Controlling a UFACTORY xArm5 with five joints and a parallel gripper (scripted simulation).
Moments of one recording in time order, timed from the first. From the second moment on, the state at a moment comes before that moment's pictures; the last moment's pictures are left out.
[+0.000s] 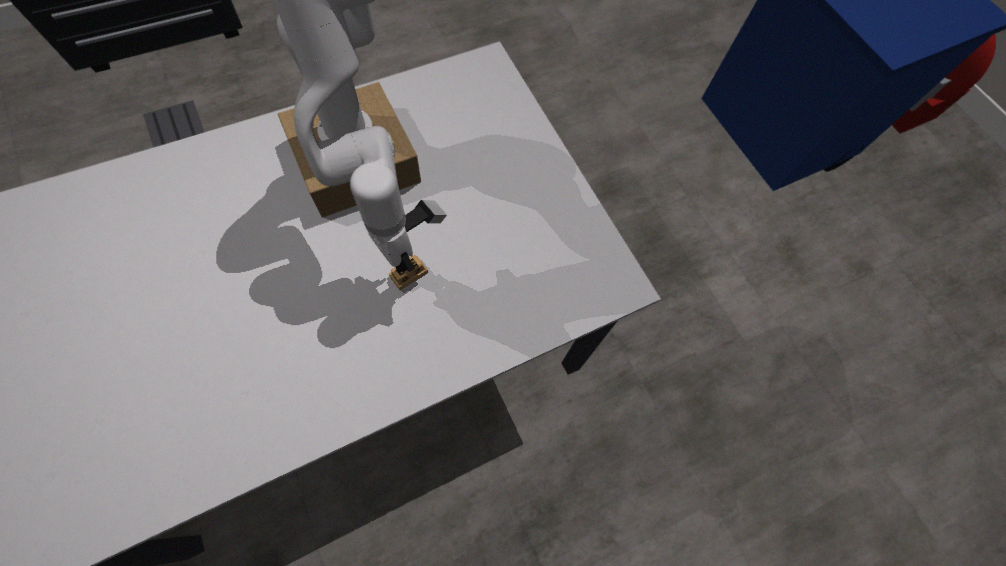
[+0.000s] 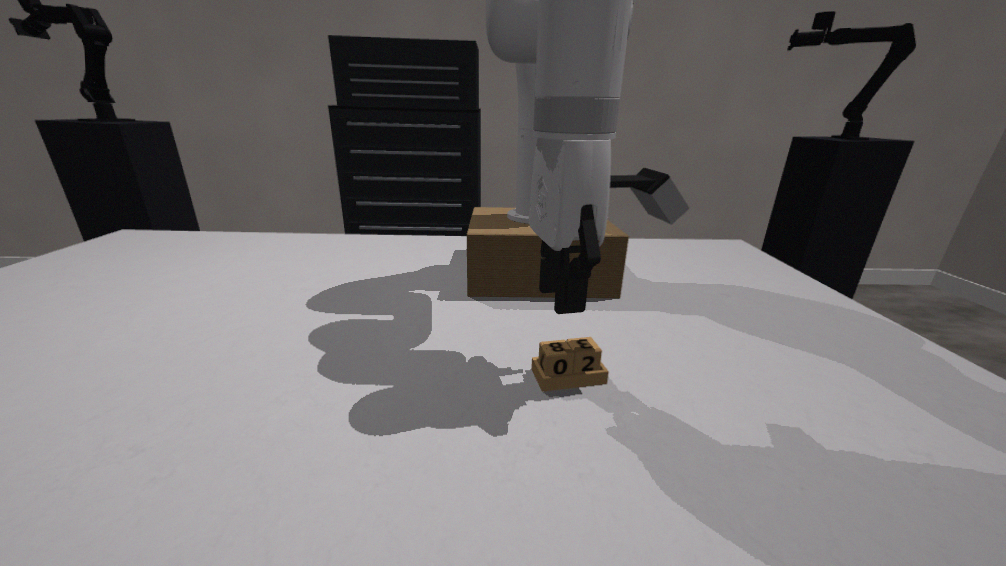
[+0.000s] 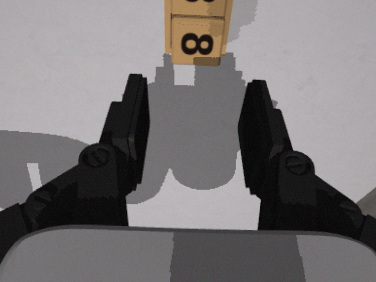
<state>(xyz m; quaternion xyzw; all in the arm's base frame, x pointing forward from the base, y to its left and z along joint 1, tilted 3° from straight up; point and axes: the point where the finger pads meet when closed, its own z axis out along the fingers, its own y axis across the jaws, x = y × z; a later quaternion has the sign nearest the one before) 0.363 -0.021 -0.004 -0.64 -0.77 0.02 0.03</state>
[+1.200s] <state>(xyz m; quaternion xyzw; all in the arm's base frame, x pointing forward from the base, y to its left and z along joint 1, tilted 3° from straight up) 0.360 -0.021 -0.045 -0.64 -0.77 0.02 0.03</state>
